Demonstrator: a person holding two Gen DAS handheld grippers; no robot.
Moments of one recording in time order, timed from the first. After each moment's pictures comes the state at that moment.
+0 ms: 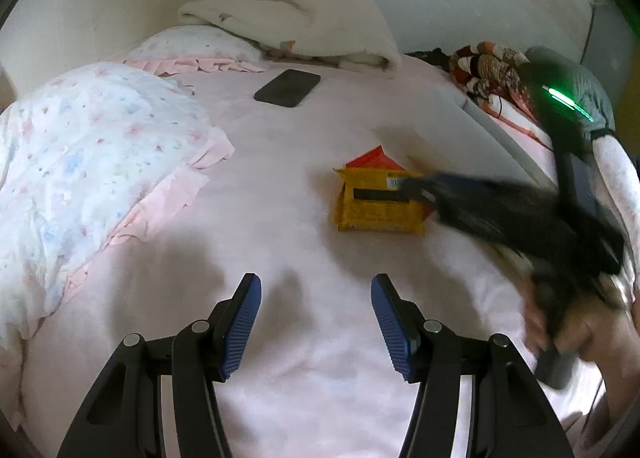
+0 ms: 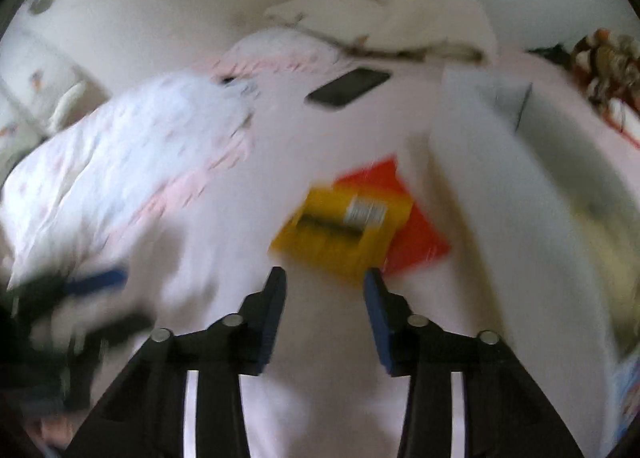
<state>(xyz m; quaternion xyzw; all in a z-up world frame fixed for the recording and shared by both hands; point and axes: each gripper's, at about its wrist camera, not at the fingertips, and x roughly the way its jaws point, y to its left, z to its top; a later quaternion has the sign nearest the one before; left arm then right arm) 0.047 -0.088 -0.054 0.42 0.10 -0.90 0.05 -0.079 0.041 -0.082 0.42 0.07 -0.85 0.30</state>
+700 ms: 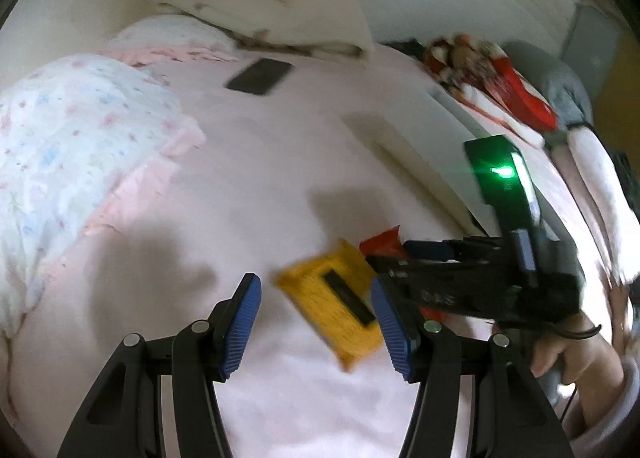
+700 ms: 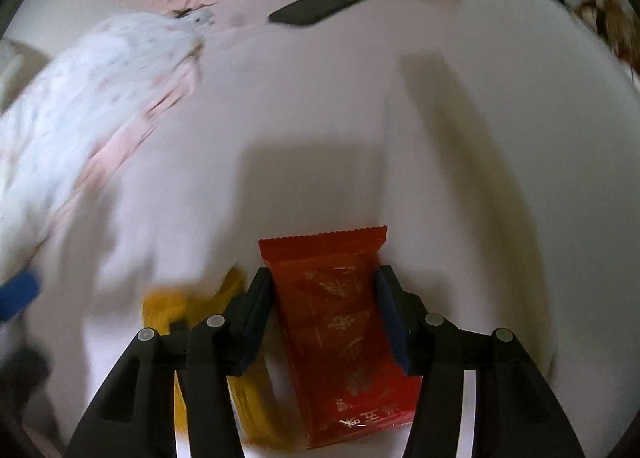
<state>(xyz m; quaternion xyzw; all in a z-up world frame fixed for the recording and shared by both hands) 0.060 -0.076 -0.054 0.45 0.11 -0.89 -0.02 -0.065 0.038 -0.127 0.55 0.07 -0.78 0.27</state>
